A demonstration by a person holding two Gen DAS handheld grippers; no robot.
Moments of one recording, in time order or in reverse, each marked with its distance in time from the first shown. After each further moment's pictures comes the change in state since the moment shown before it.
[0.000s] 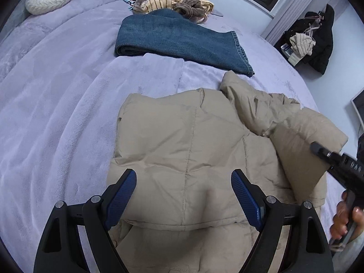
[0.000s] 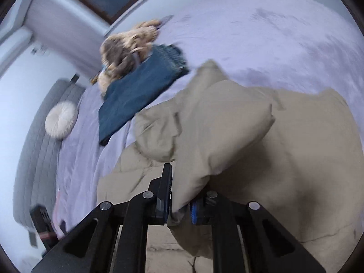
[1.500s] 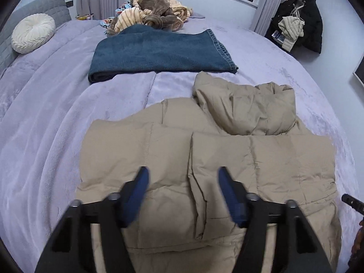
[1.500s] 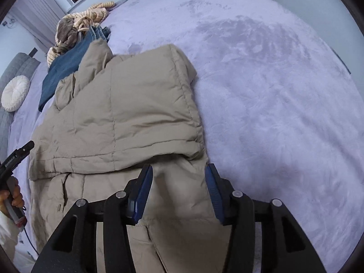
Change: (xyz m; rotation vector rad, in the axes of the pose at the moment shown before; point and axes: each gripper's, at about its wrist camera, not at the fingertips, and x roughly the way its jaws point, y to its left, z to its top) left arm 0.025 -0.082 0.004 0.210 -0.064 0.112; right arm -0.129 -0.177 -0.078 0.096 0.036 -0.391
